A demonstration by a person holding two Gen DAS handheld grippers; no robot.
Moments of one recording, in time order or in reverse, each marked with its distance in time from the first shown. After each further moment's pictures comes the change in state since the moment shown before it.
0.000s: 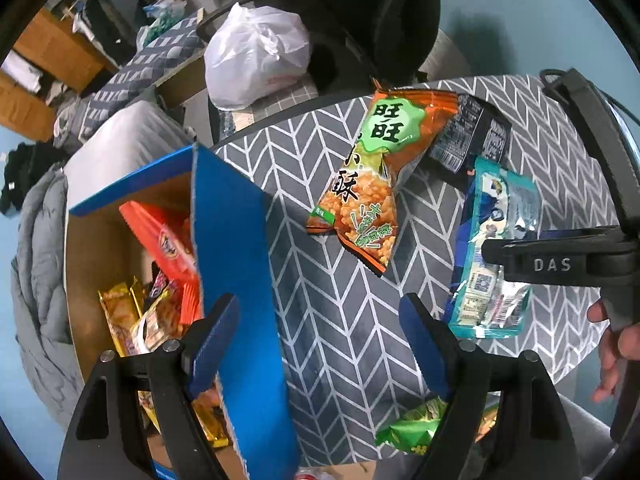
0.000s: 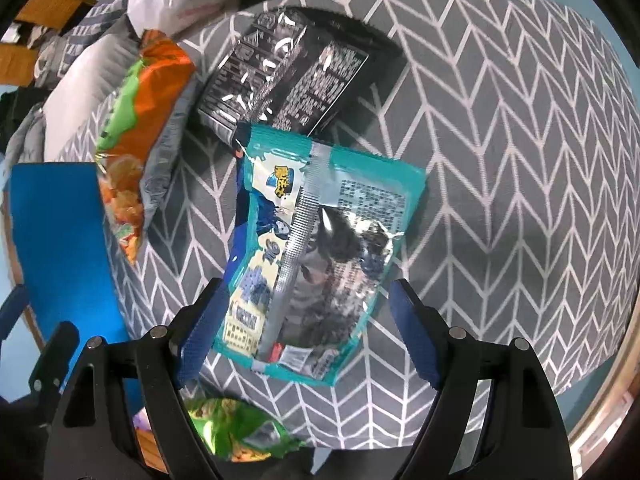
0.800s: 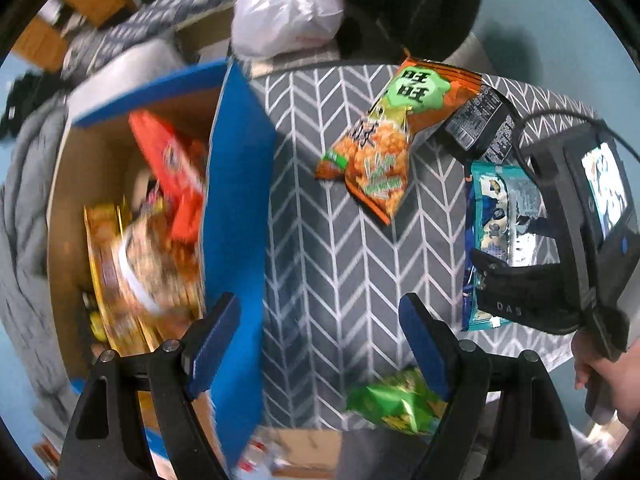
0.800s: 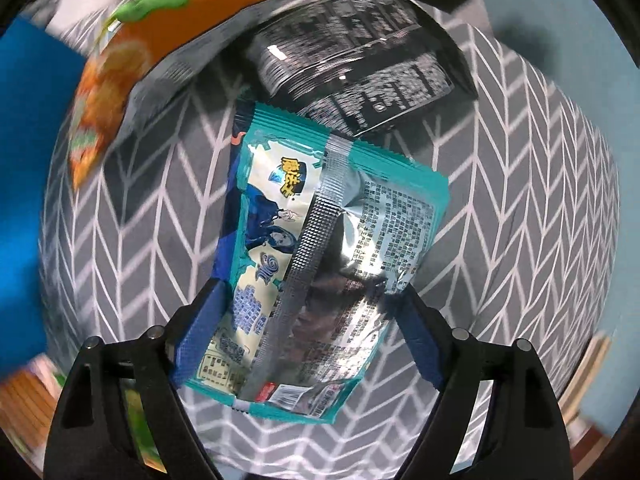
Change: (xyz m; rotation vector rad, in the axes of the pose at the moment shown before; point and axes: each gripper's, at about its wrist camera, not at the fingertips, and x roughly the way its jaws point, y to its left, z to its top) left arm -0.005 0.015 -0.034 -0.239 0.123 -0.079; right arm 0.055 0.069 -0.008 -0.424 -0.040 -0.263
